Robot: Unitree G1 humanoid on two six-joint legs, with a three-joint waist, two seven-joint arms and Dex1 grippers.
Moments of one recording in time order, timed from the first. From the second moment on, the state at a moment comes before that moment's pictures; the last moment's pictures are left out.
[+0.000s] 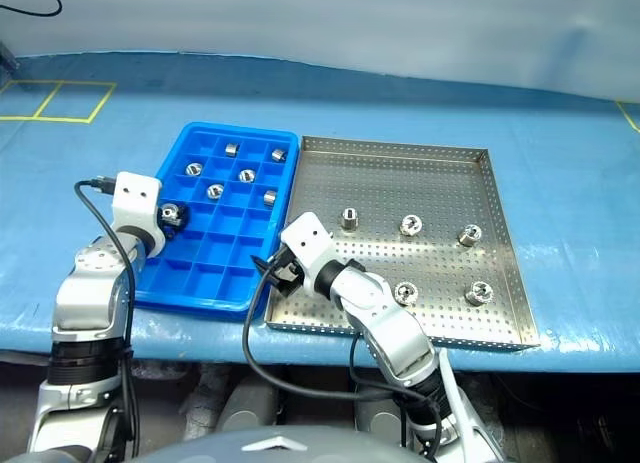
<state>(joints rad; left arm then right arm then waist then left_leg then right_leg) -0.30 0.39 0.15 -0.18 -0.07 0.68 -0.22 -0.19 -0.12 0.45 -0.40 0.12 0.62 0.32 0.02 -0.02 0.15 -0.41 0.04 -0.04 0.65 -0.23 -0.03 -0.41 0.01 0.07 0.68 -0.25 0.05</state>
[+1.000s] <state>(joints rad) -0.87 0.22 -0.35 0.71 0.04 0.26 -0.83 0.30 -0.28 0.21 -0.87 0.12 0.76 0.17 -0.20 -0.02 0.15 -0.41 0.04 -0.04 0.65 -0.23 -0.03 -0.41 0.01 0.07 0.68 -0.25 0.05</state>
